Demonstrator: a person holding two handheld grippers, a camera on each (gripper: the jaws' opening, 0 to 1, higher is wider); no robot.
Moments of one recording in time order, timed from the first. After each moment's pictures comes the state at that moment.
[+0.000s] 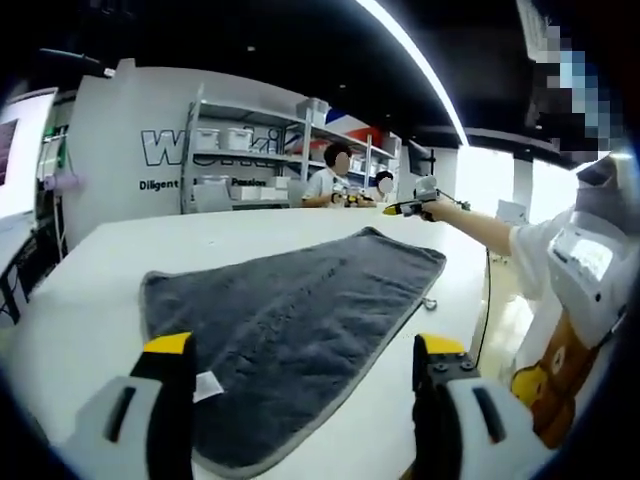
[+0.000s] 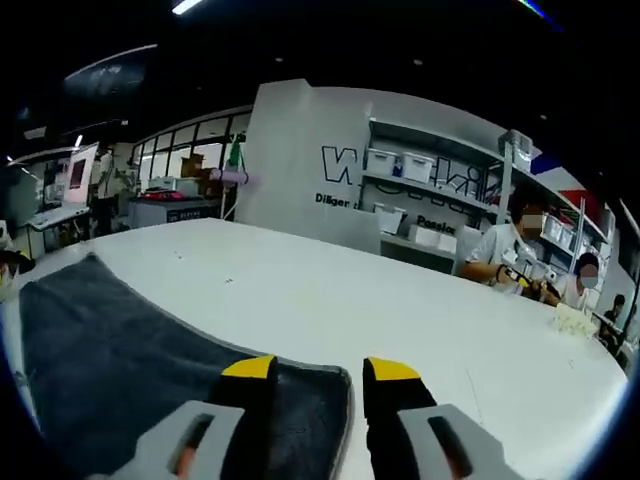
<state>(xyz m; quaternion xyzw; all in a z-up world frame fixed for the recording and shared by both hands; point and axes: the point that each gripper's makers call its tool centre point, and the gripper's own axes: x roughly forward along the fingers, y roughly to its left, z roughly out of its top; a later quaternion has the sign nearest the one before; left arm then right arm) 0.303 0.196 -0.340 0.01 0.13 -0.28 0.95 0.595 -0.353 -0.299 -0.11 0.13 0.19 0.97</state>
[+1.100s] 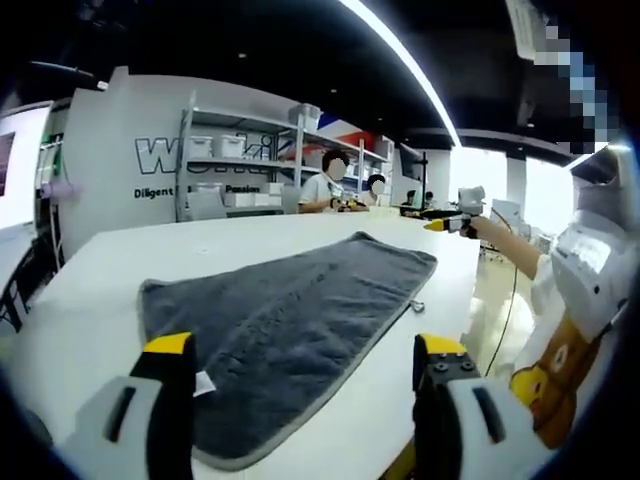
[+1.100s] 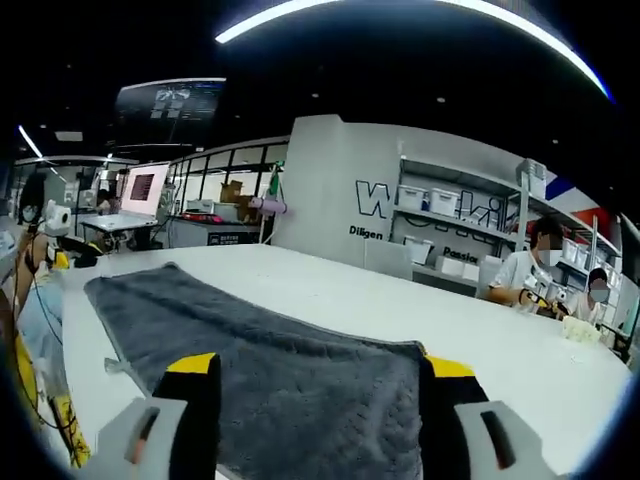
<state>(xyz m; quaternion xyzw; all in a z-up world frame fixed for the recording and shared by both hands) 0.292 0.188 -0.332 0.01 0.12 -0.29 0.95 0.413 -0.291 -0.287 -0.11 0.07 0.25 0.96</state>
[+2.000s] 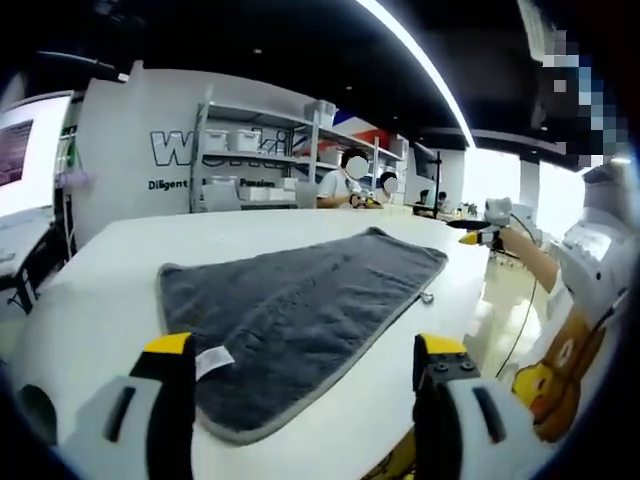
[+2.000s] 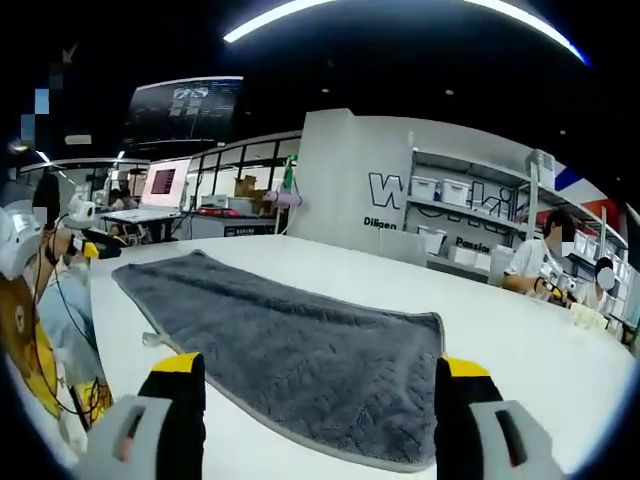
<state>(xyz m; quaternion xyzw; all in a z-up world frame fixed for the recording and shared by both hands) 0.285 0.219 -0.339 0.00 0.14 -0.26 0.96 0.361 -0.296 -0.314 -0.10 0.09 0.28 0.95</state>
